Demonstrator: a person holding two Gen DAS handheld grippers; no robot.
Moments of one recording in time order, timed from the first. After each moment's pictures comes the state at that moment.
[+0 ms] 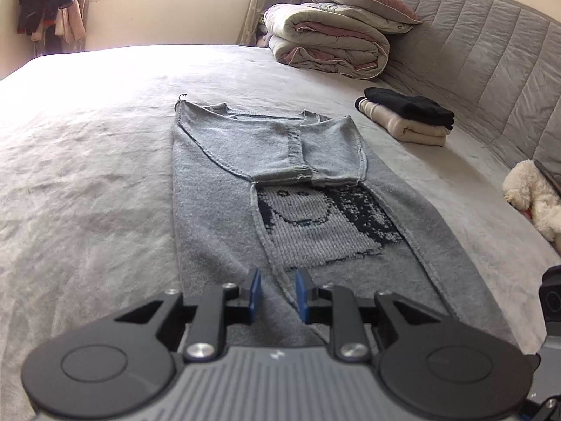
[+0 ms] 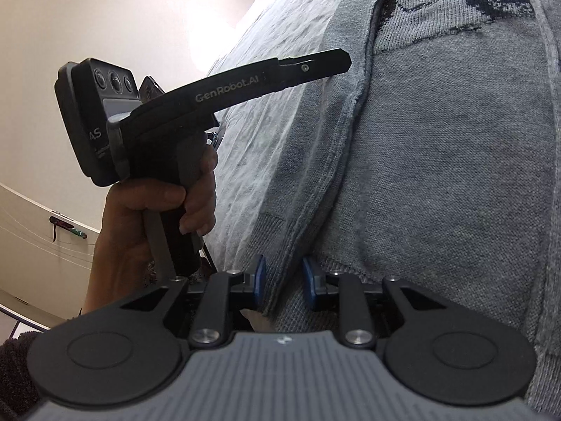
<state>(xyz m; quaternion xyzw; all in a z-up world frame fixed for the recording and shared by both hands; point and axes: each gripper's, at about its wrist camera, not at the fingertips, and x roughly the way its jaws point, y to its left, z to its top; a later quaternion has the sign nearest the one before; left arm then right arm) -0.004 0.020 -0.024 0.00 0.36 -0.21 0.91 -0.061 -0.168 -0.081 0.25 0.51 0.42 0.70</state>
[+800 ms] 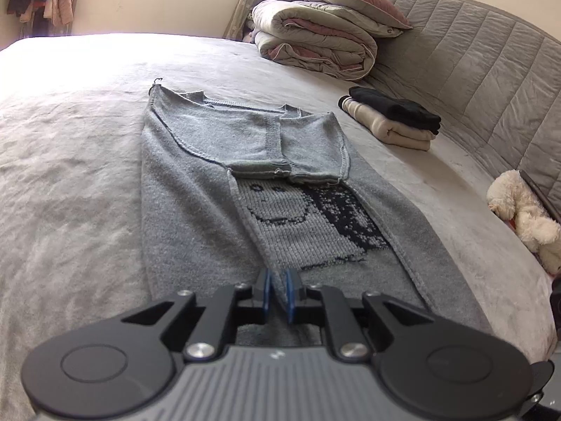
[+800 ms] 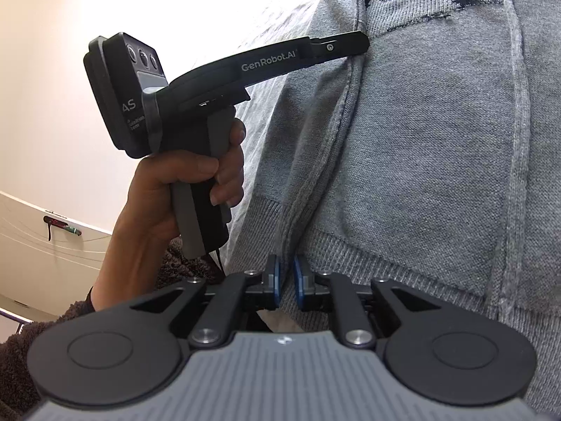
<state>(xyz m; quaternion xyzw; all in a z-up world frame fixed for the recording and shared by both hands) 0.002 0.019 -0.041 -0.06 0.35 -0.26 0.90 -0.064 -0.193 -0.076 0.24 0.54 0.41 0.70</state>
